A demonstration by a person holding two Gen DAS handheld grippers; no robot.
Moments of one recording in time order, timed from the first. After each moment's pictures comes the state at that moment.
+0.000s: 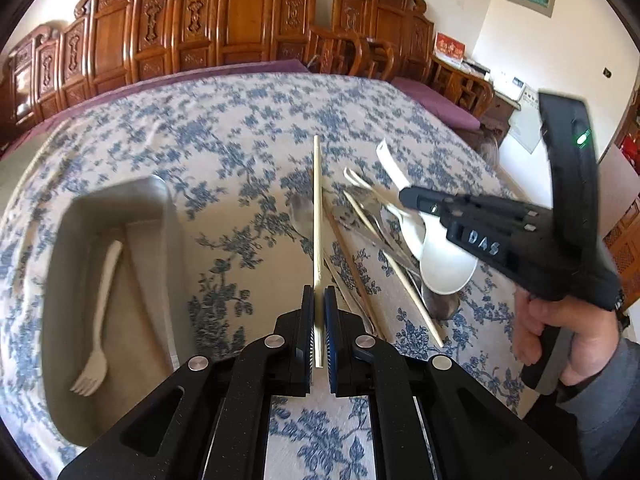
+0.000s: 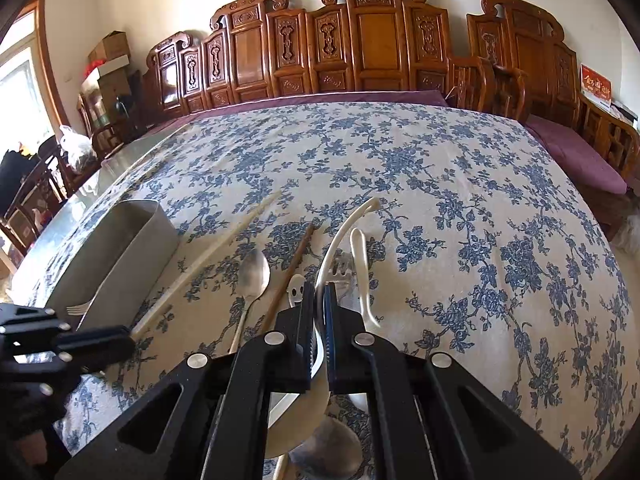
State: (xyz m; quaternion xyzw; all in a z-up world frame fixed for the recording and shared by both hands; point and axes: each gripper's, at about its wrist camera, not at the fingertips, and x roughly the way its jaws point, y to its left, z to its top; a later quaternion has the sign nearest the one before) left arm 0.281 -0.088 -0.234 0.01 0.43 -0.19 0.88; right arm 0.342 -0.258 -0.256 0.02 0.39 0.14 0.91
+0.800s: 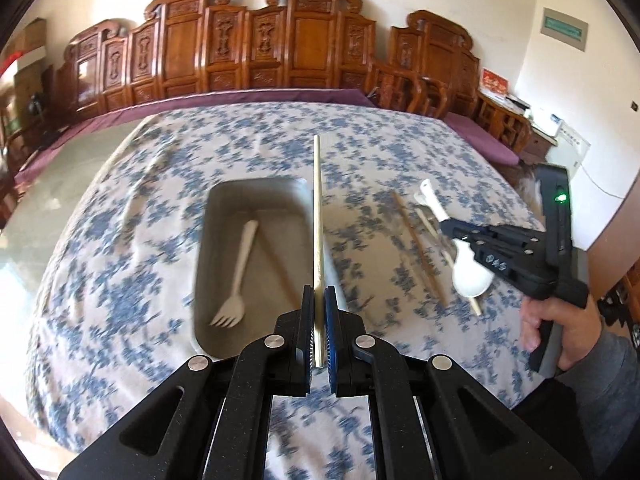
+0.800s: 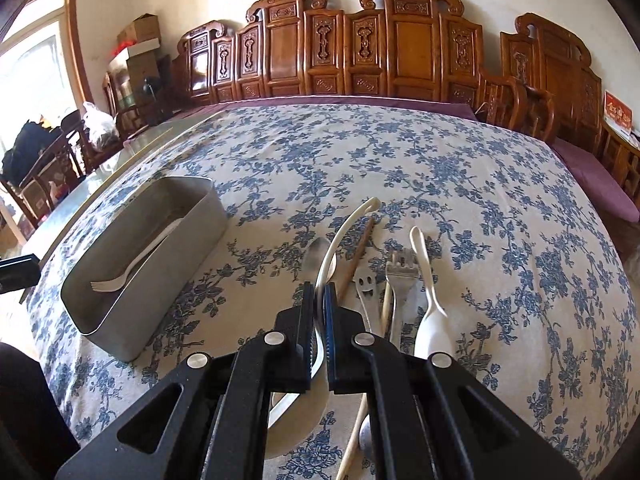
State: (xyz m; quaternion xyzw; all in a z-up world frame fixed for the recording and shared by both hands) left arm 0.218 0.014 -0.194 -0.01 0.41 -0.10 0.91; right arm 0.320 -0.214 -0.254 -0.02 0.38 0.18 0.91
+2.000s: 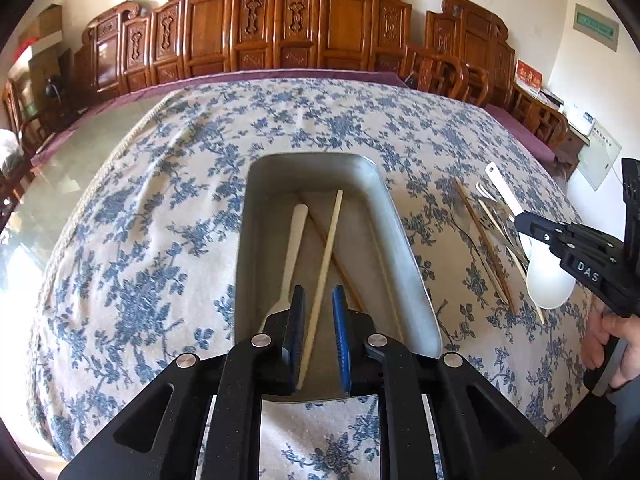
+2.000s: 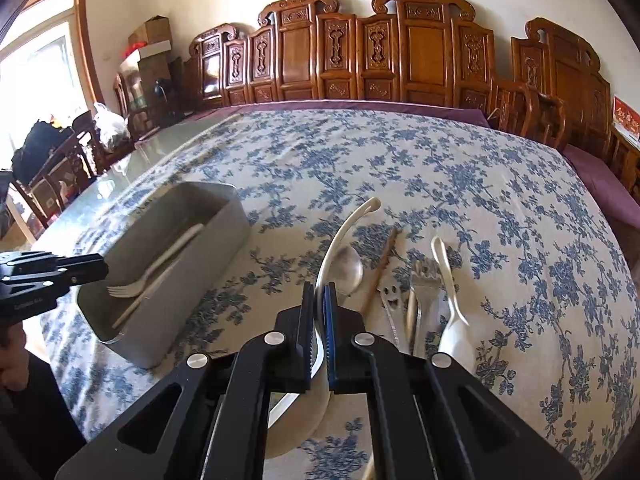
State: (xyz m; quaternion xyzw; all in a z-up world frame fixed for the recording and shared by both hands) left arm 0.261 0.041 -0.230 -0.01 0.43 -0.05 0.90; right arm 0.316 -0.199 -0.243 -0.01 0.37 0.20 0.90
